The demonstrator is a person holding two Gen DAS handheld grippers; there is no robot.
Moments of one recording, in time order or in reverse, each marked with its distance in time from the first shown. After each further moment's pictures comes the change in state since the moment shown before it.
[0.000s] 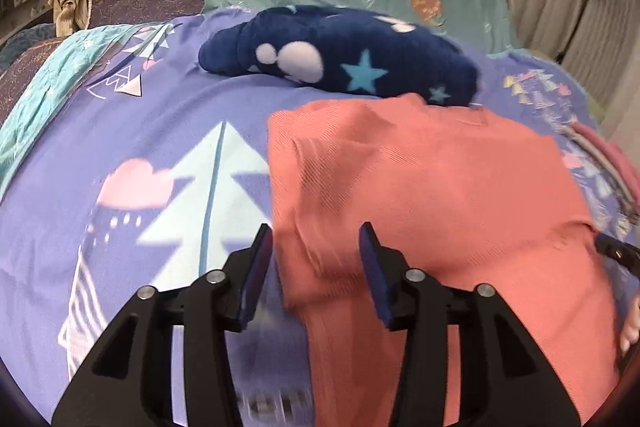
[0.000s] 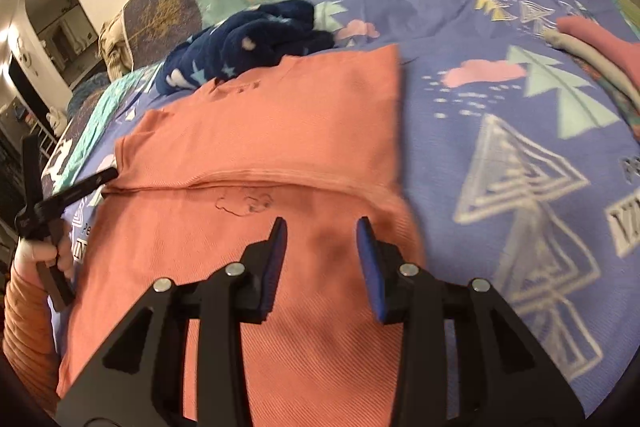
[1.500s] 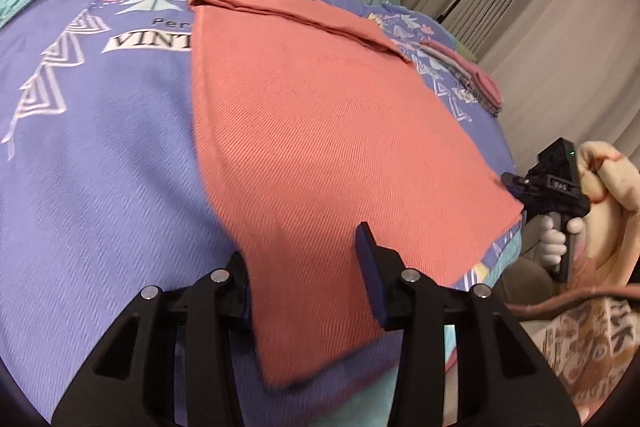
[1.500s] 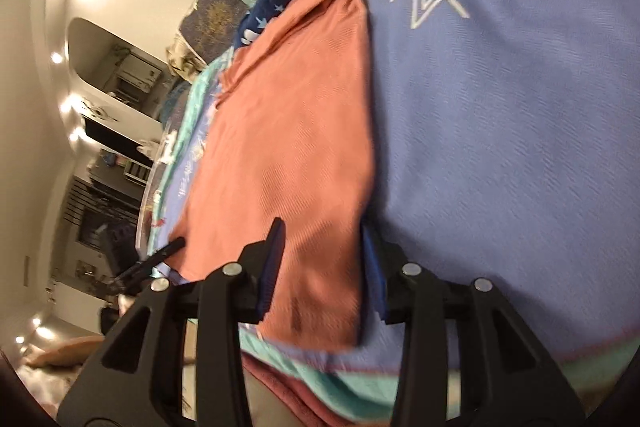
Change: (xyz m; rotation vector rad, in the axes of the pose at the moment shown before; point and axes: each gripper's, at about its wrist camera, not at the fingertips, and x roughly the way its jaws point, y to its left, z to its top) left arm -0.153 -0.029 -0.219 -0.006 0.116 -0.430; right arm -0.132 -0.069 -0.186 0.279 0.135 0.427
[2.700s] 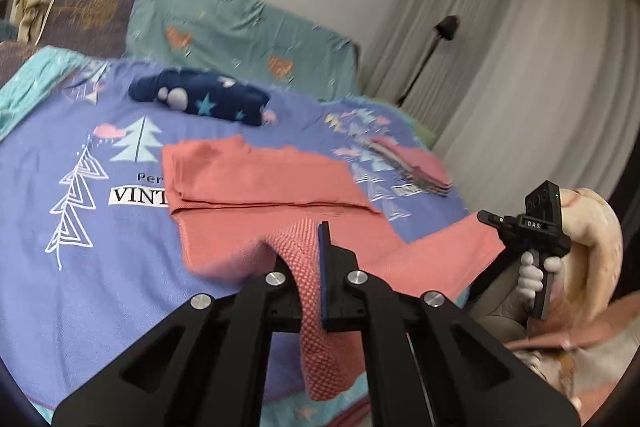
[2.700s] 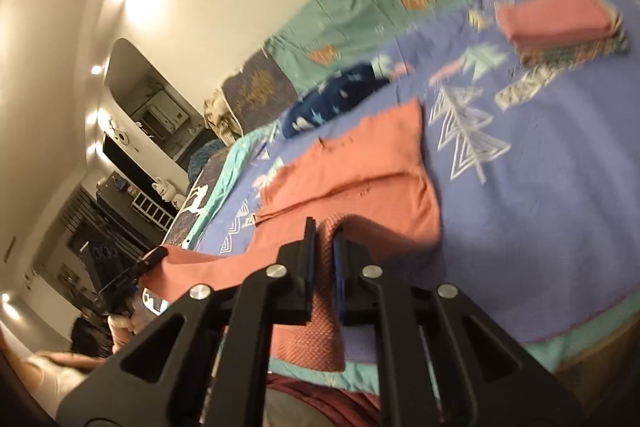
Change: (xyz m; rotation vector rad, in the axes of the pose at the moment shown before) left arm -0.105 -0.074 0.042 0.079 -0.322 -0.033; right arm -0.103 0.078 0.013 -0.155 -0.286 0.024
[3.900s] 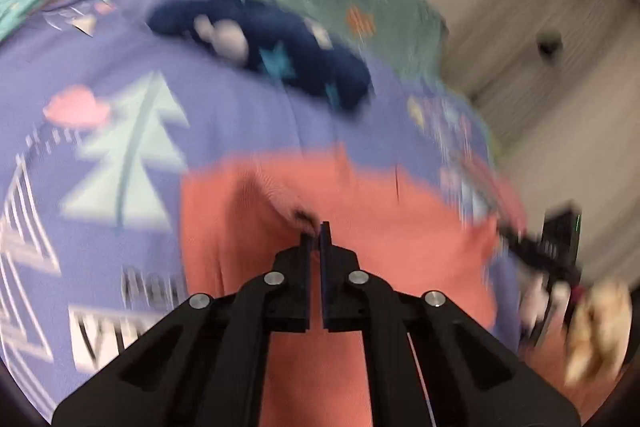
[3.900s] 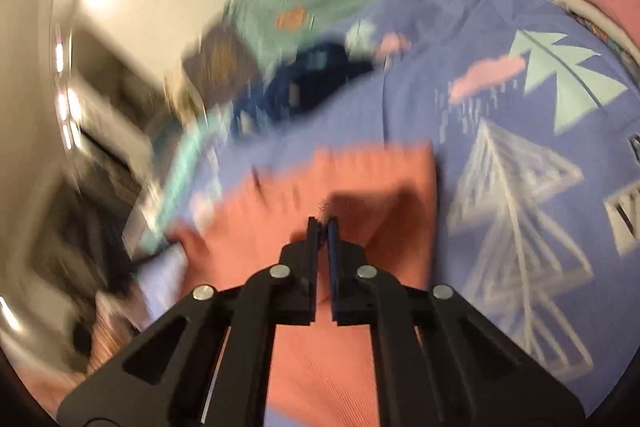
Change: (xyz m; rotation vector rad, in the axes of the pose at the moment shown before) left arm 0.212 0.167 0.111 -0.293 0.121 0.096; right arm 0.219 -0.078 0.143 0.076 0.102 -0.040
